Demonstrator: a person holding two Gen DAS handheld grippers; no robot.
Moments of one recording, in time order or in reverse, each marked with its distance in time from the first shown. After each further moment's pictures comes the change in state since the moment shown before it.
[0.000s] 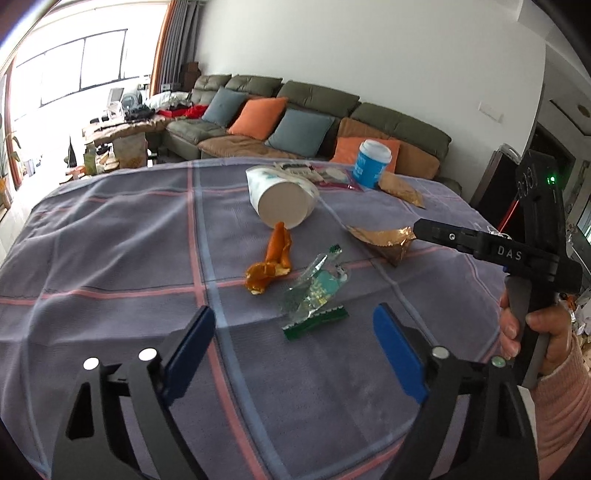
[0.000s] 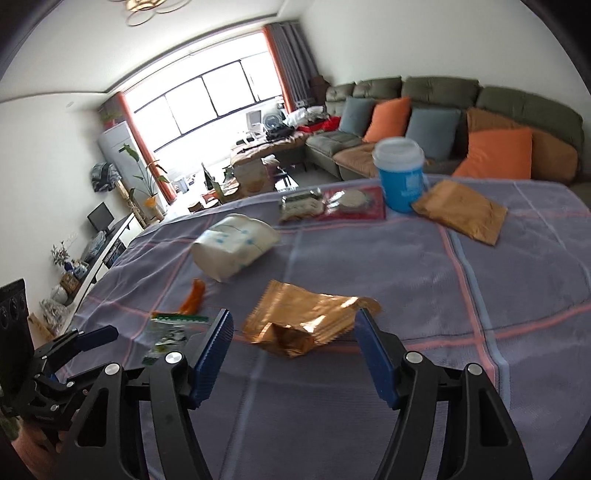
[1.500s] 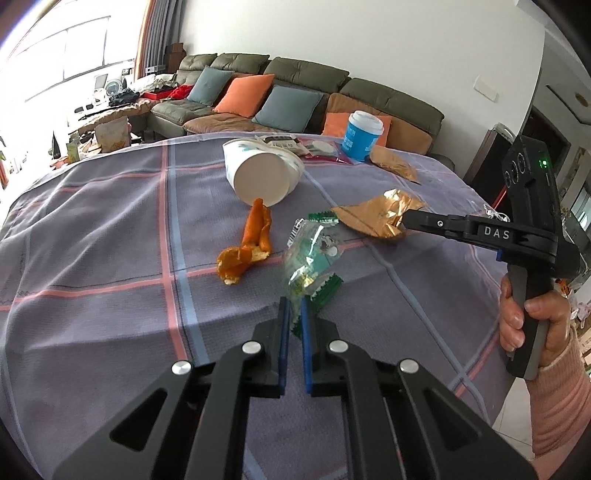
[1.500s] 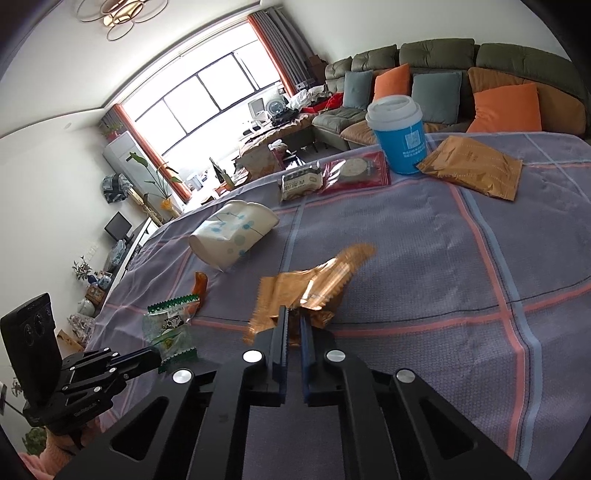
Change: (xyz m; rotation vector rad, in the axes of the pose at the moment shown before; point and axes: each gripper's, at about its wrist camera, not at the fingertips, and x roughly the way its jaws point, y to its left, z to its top) left arm 0.020 -0.009 0.002 0.031 0.085 -0.033; right arm 0.011 -0.019 -0.003 0.099 0.061 0.105
